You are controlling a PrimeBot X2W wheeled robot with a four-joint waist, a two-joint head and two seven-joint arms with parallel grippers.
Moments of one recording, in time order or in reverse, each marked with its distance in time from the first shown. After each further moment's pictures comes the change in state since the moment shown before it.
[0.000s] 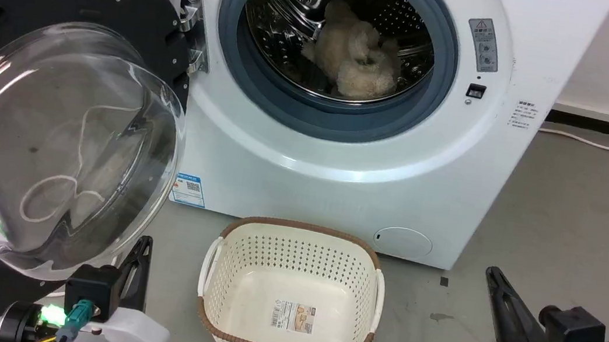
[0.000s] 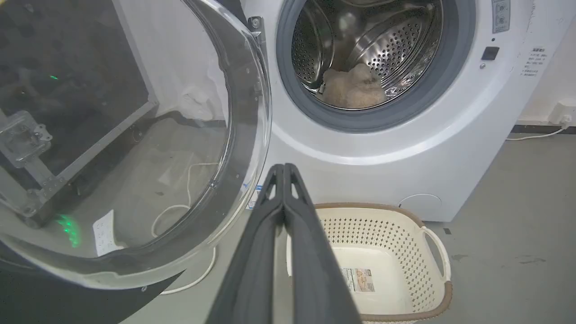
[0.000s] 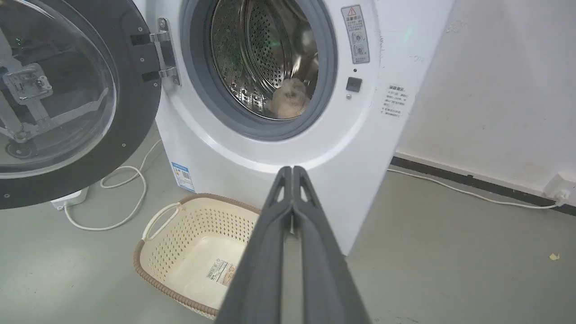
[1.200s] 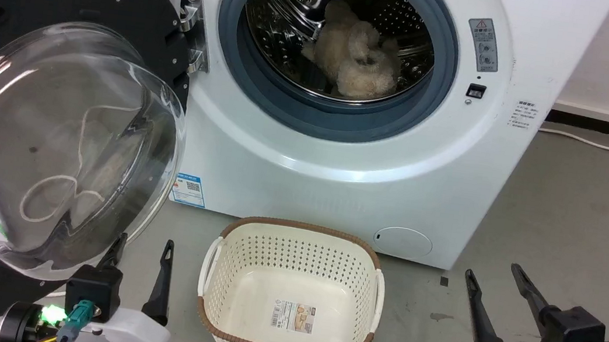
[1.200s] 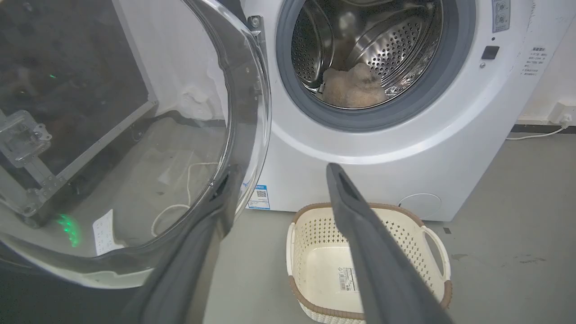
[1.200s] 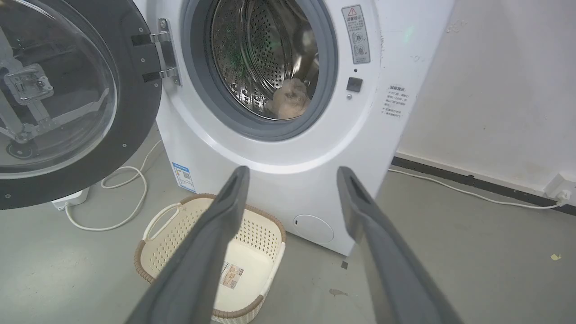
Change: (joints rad) left arm 0.000 0.000 -0.001 0.001 0.000 0.001 0.000; right arm -0.001 0.000 0.001 0.001 0.001 0.000 0.000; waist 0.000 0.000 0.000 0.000
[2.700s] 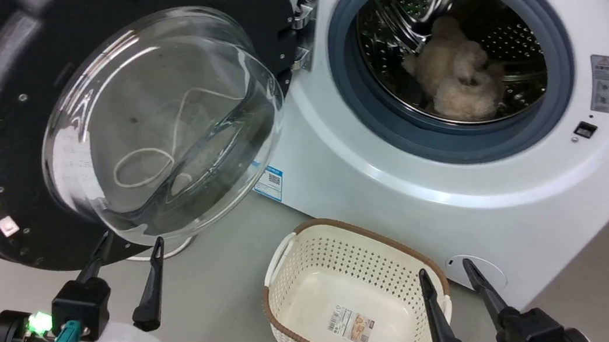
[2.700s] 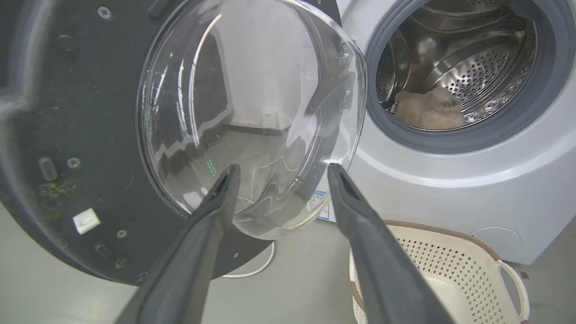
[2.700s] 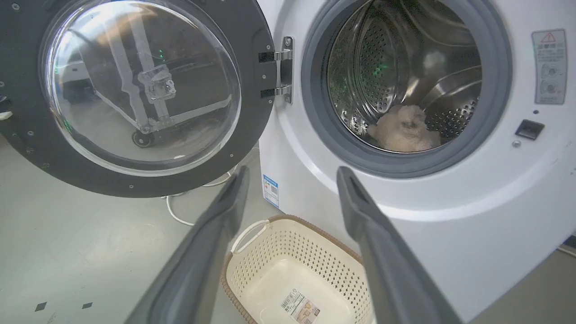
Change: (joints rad) left arm 0.040 0.016 -0.016 -0.050 0.000 0.054 -0.091; right arm -0.029 -0.017 0.137 0.062 0.058 0.000 -0.092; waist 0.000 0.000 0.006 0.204
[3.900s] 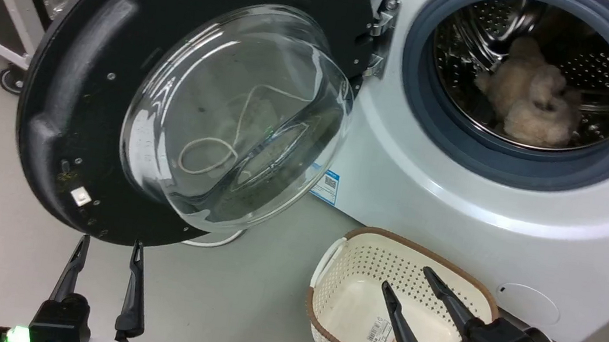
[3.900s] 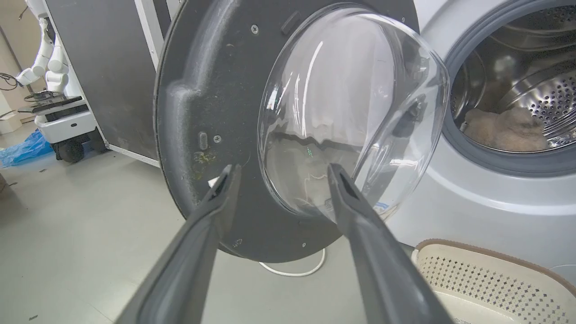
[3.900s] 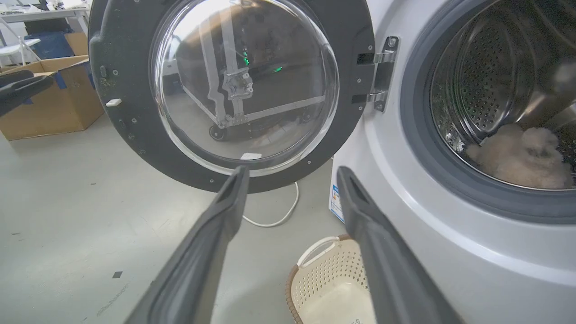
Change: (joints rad) left arm 0.055 0.020 0.008 -0.050 -0.008 0.055 -0.079; right arm -0.018 -0.028 0.133 0.061 0.051 0.000 -0.077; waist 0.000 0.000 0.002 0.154
